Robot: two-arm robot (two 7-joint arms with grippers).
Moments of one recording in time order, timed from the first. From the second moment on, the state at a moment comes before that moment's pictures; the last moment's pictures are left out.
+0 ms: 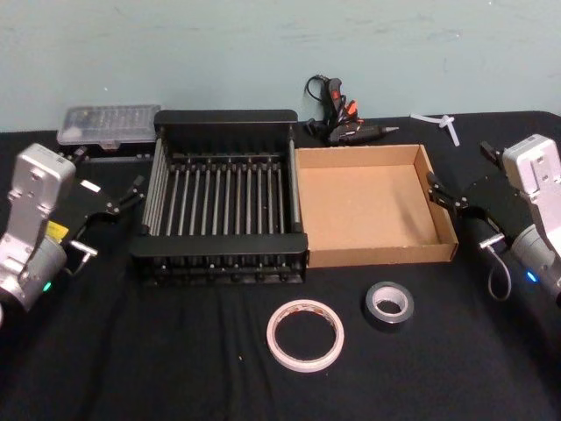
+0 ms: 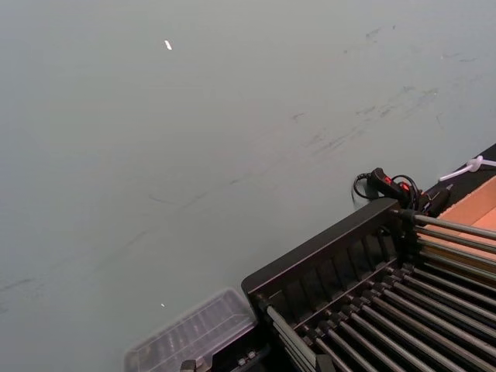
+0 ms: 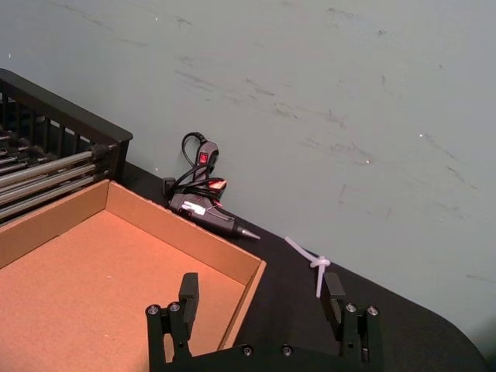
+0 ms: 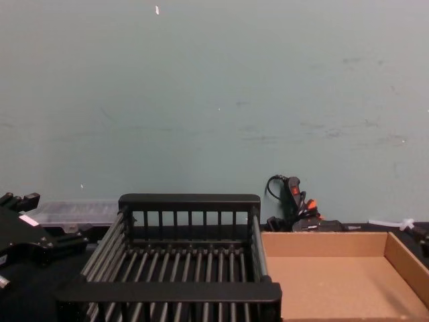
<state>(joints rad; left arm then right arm) -0.20 0.60 0.45 -1.41 -0.25 -0.12 0.03 0.20 0.60 -0.45 -1.41 0.25 -0.12 -0.03</state>
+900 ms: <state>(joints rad) -0.20 0.60 0.45 -1.41 -0.25 -0.12 0.03 0.20 0.60 -0.45 -1.41 0.25 -0.12 -0.03</state>
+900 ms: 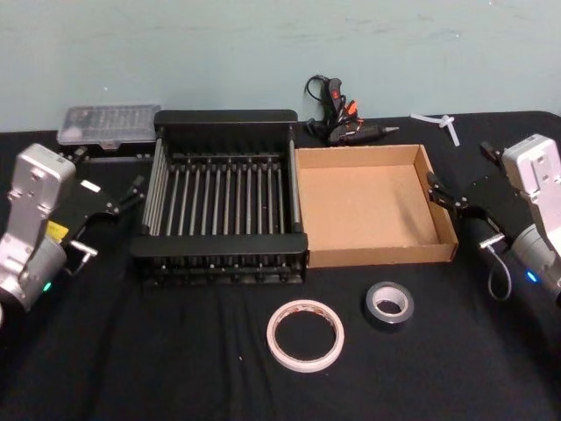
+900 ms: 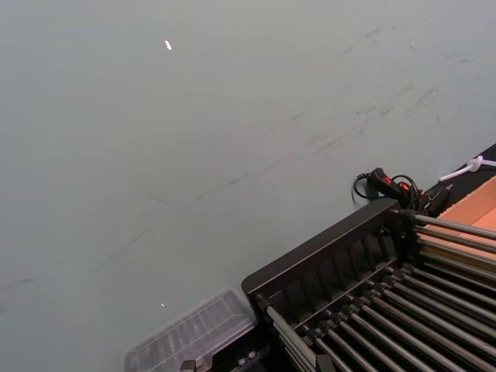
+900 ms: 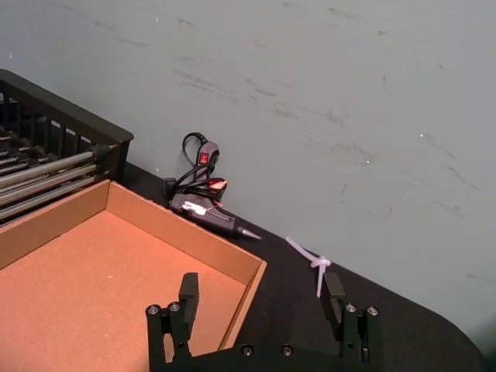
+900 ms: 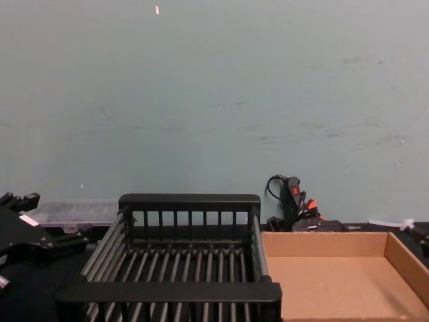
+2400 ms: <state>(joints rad) -0.20 0.60 0.45 -1.41 -0.25 -0.12 0.03 -0.11 0.67 -0.29 -1.86 0.41 0.33 0.08</state>
